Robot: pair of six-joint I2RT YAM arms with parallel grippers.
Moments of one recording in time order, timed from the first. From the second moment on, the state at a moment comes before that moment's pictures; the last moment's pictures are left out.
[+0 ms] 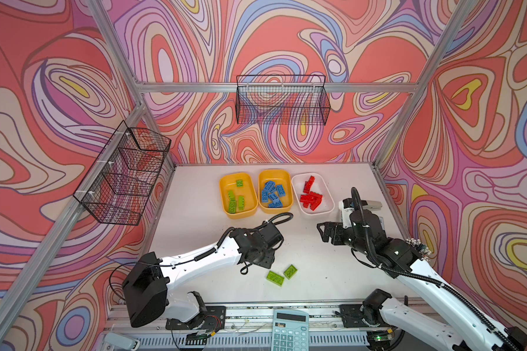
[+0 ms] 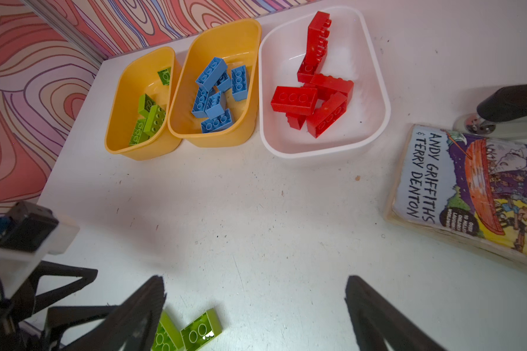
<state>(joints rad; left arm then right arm) -1.02 1.39 0.97 -0.87 -0.16 -0.67 0.56 0.83 0.82 -0.66 0.09 0.51</state>
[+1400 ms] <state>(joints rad) -1.17 1.68 0.95 -0.68 -0.11 -0.76 0.56 0.77 0.84 -0.78 0.12 0.54</state>
